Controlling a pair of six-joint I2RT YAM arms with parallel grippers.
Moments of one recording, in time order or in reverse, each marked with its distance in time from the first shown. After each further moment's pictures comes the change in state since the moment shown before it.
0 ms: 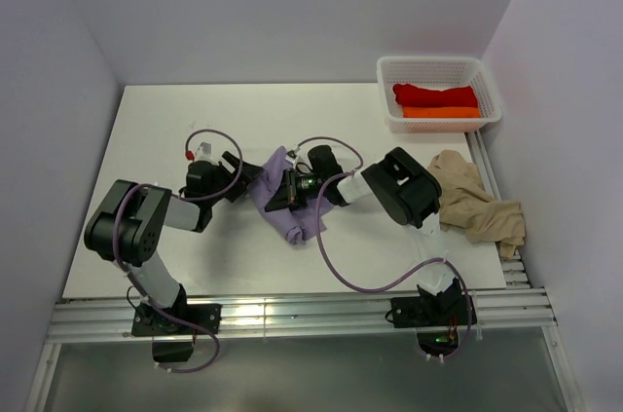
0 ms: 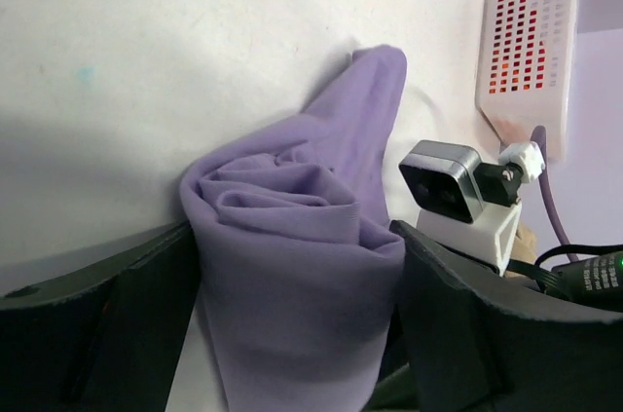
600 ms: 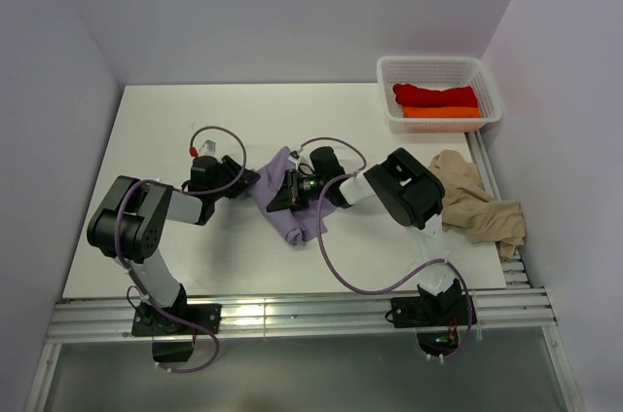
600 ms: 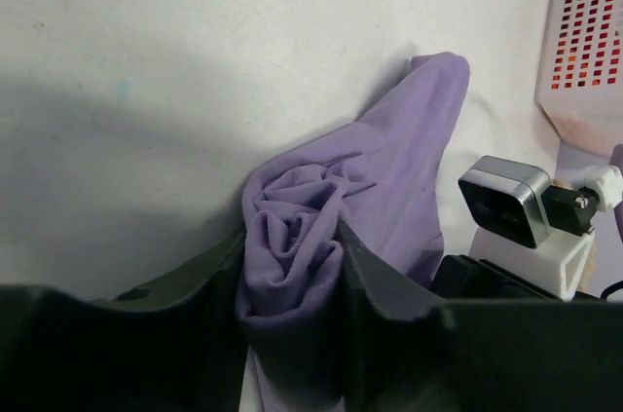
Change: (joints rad) left arm -0.004 0.049 0.079 -0.101 -0.026 0.069; right arm -0.004 -0.027 -0.038 0.011 0.040 -0.010
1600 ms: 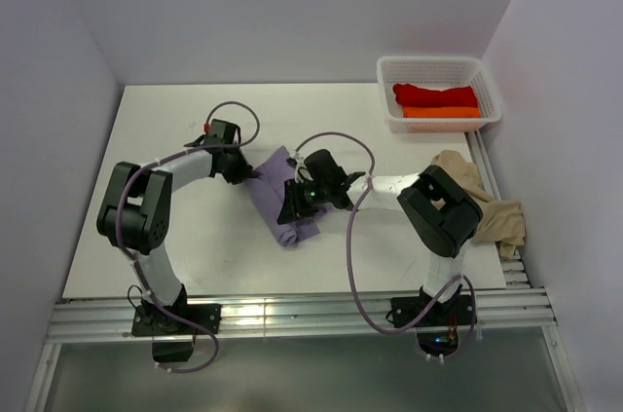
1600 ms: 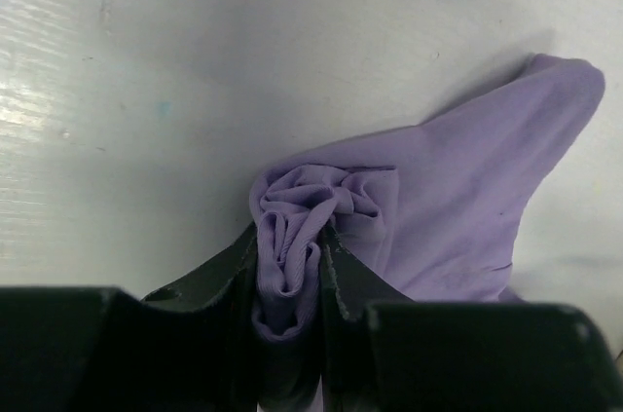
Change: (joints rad) left arm -0.042 0.063 0.513 -0.928 -0.144 0.160; right arm 0.096 -0.331 -0.063 -0.514 0.292 -0.397
